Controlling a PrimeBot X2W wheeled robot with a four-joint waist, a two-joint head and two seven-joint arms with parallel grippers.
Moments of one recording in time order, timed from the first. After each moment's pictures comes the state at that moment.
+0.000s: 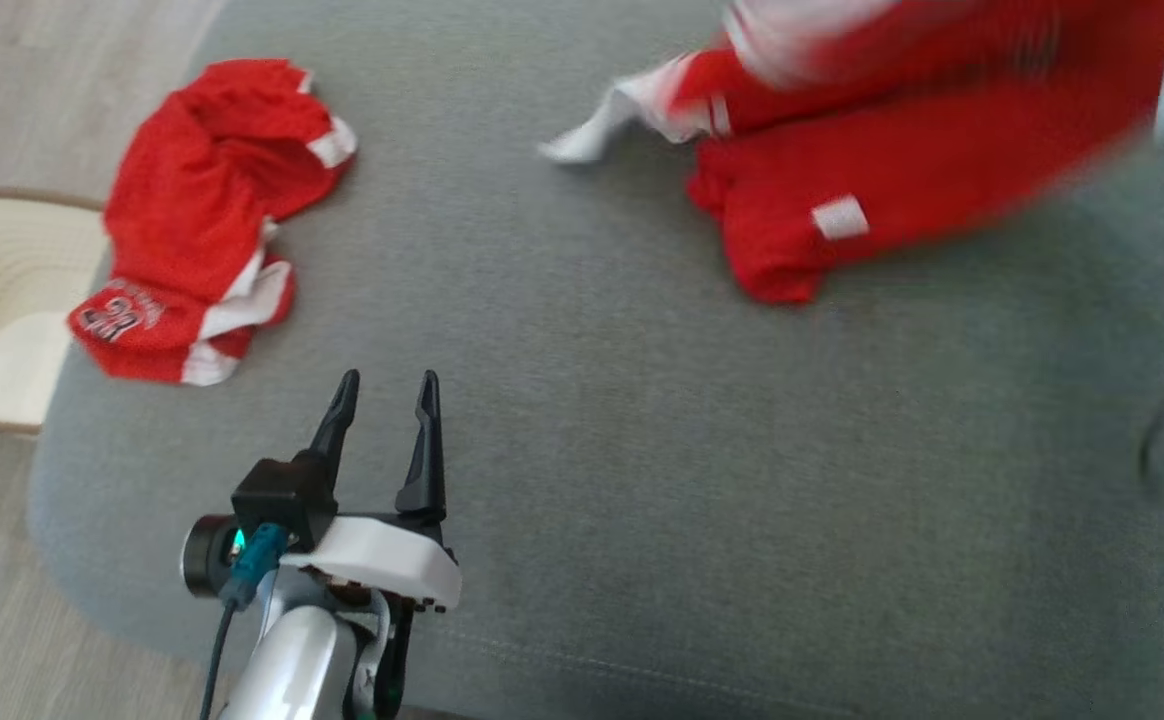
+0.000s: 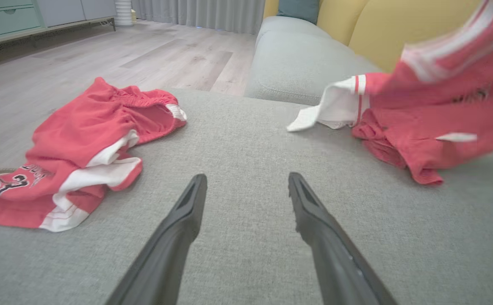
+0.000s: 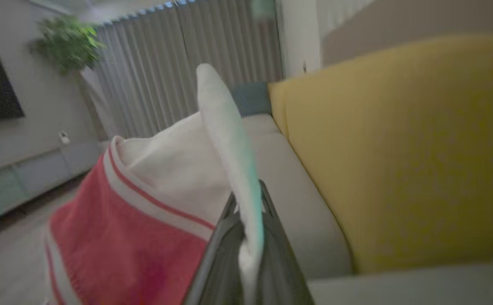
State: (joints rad) left arm -0.13 0.05 -0.33 0.23 -0.24 0.12 -0.26; right arm -1.01 -0.23 -0.20 0.93 0.13 0.13 -0.26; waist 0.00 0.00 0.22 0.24
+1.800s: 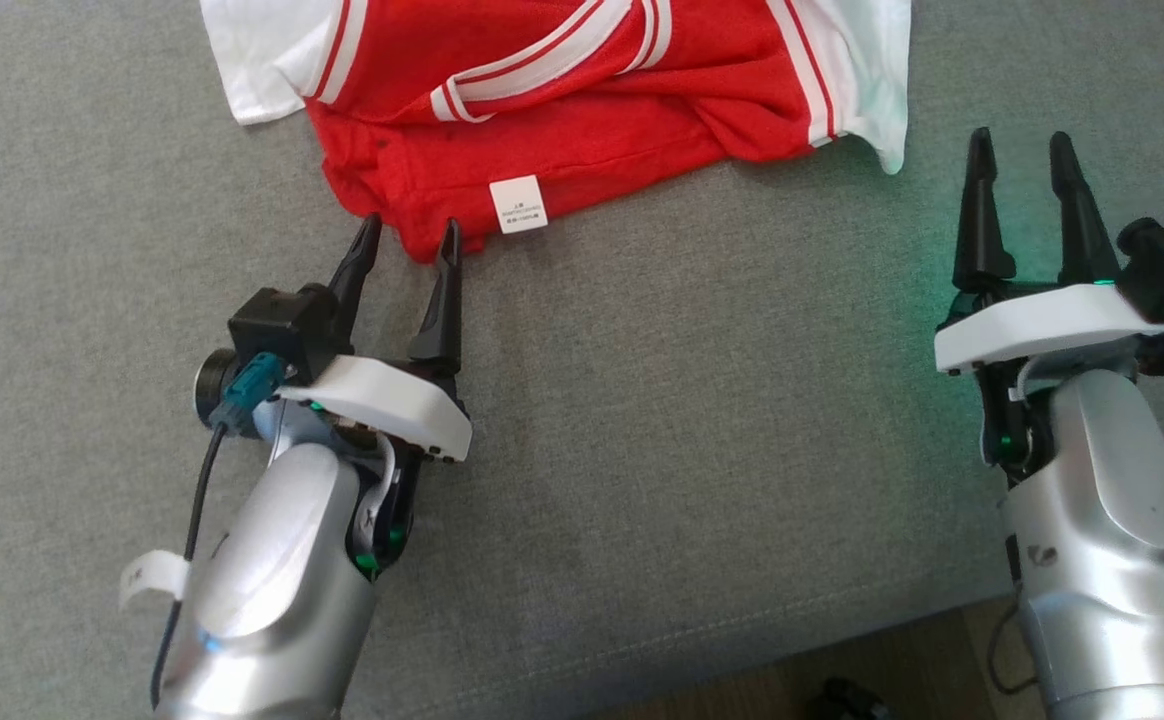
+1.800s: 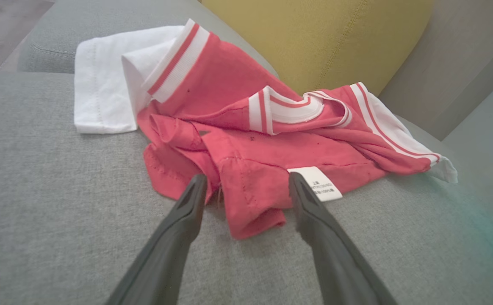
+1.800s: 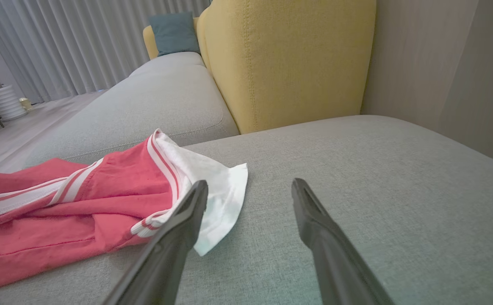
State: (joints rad) left arm -0.44 0.04 -0.37 0.43 -0.34 0.04 -0.26; right arm -0.54 -0.05 -0.06 0.57 0.19 0.13 -0.26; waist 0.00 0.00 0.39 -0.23
